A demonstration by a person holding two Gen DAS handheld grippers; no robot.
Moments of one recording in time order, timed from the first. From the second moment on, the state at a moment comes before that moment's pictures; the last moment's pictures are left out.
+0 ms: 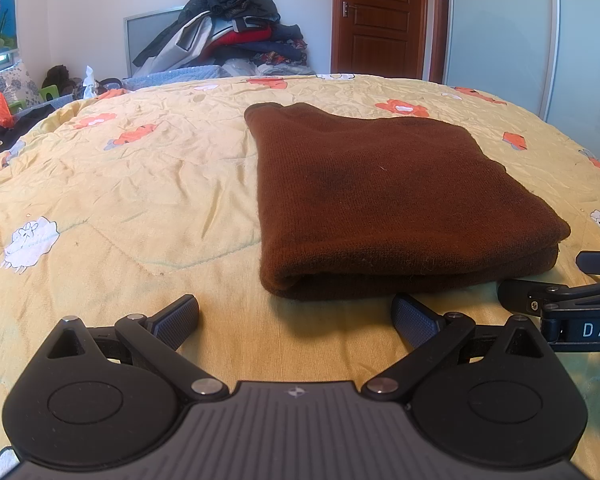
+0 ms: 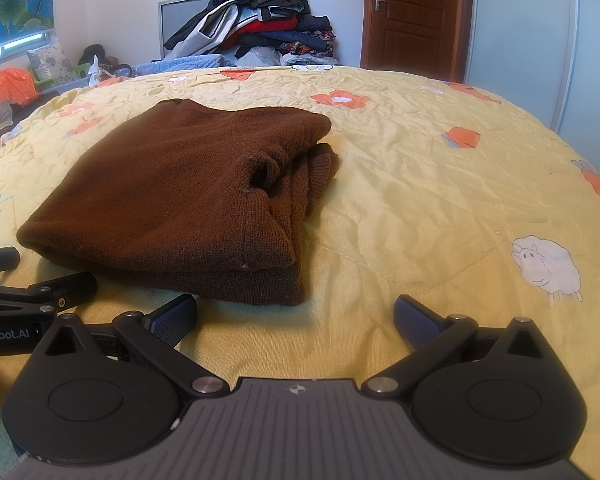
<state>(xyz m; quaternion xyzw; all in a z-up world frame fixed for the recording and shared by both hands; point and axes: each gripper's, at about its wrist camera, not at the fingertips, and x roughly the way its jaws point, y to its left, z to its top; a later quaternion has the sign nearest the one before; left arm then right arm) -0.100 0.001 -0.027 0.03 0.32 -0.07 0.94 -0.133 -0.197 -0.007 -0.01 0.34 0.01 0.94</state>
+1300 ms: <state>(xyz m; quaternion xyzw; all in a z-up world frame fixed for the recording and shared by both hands) -0.109 0.000 -0.021 0.02 0.35 -0.03 0.94 -0.133 -0.197 -0.006 -0.01 0.34 0.01 0.94</state>
